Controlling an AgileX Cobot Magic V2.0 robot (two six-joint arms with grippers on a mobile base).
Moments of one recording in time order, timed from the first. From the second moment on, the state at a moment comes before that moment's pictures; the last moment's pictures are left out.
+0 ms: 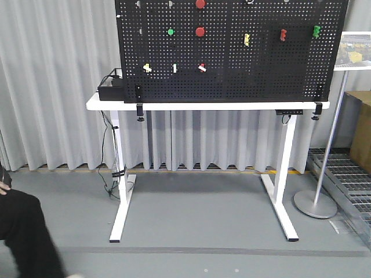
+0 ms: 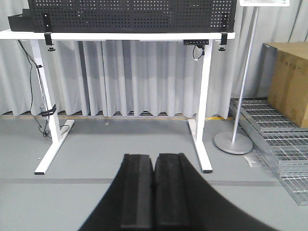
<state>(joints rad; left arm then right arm) -0.04 -0.01 0.03 -0.04 0.18 0.05 0.00 -0.01 0.03 -0.12 0.18 0.10</state>
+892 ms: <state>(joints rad) -0.04 -0.01 0.03 -0.04 0.18 0.05 0.00 -0.01 0.03 -0.12 0.18 0.10</state>
